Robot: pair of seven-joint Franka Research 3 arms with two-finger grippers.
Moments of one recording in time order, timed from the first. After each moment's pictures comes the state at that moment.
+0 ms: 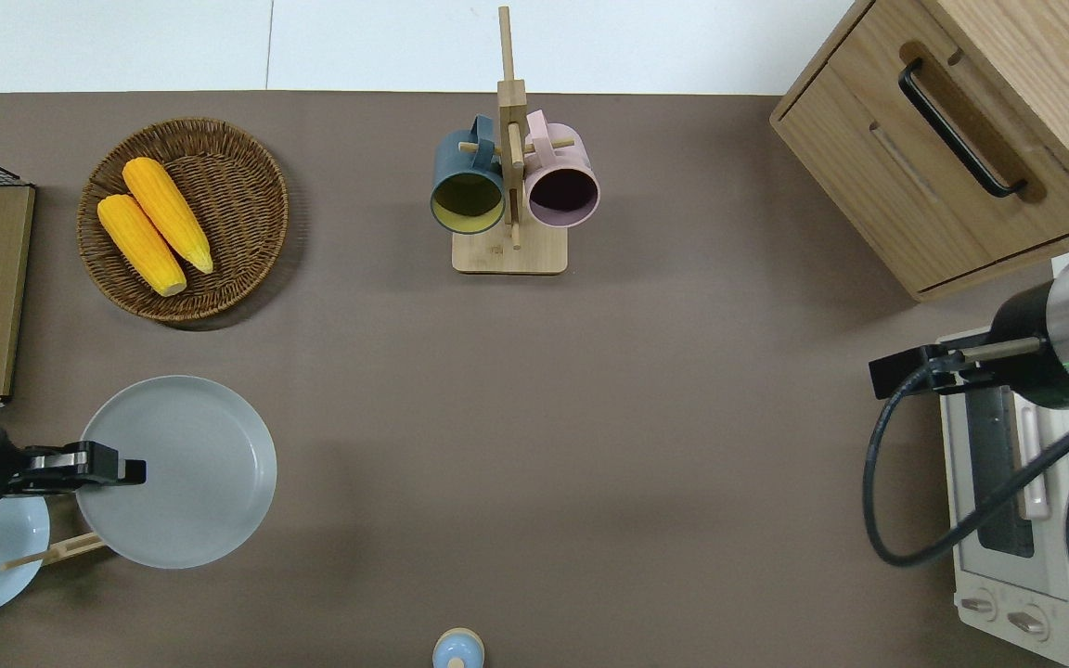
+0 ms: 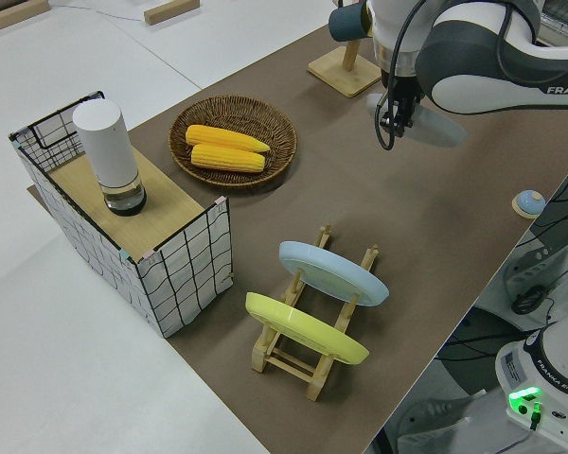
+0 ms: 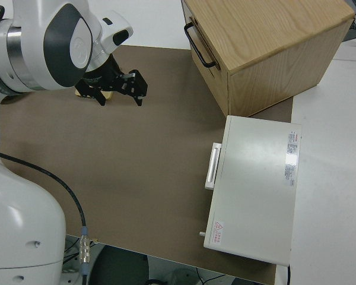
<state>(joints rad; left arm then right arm) 0.24 -0.24 -0.05 -2.10 -0.42 1.66 0.15 -0.05 -0.02 0.19 -1.50 0.00 1.42 0.06</state>
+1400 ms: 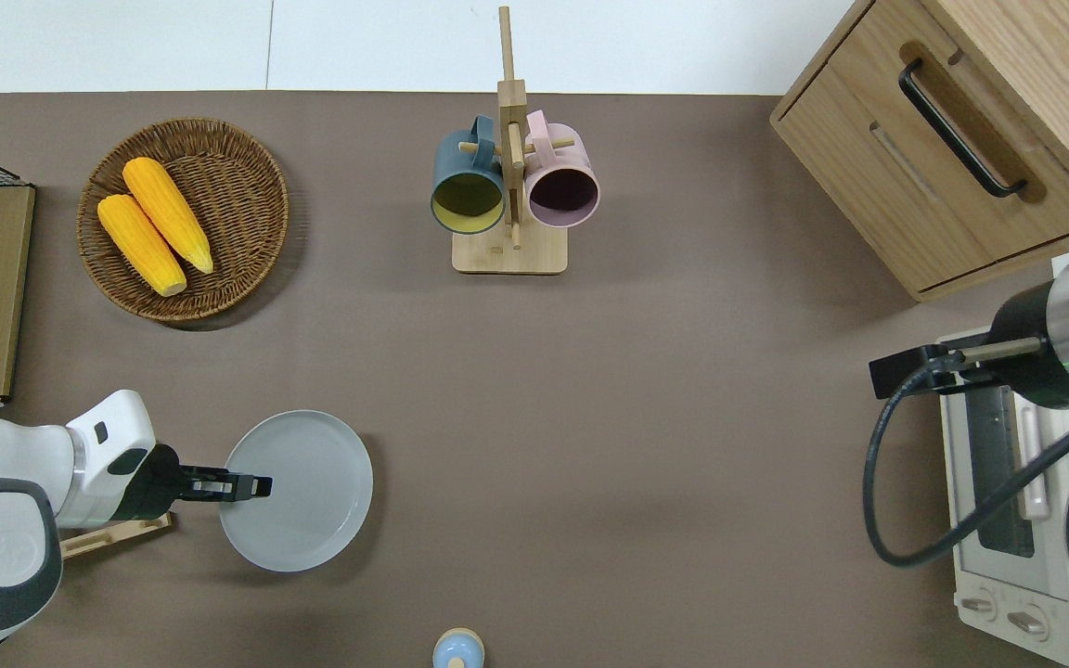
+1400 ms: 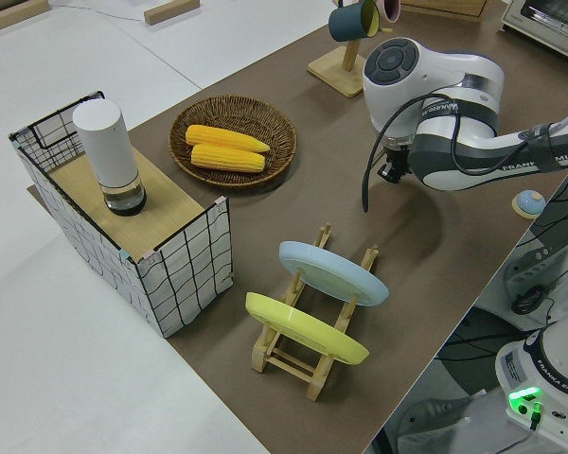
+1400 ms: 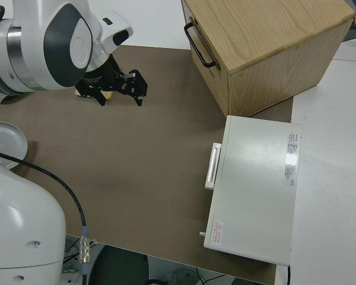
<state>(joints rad) 0.12 -0.18 -0.05 -2.42 -0.57 1.99 0.51 -0.05 -0.02 0.19 -1.50 0.00 1.42 0.06</state>
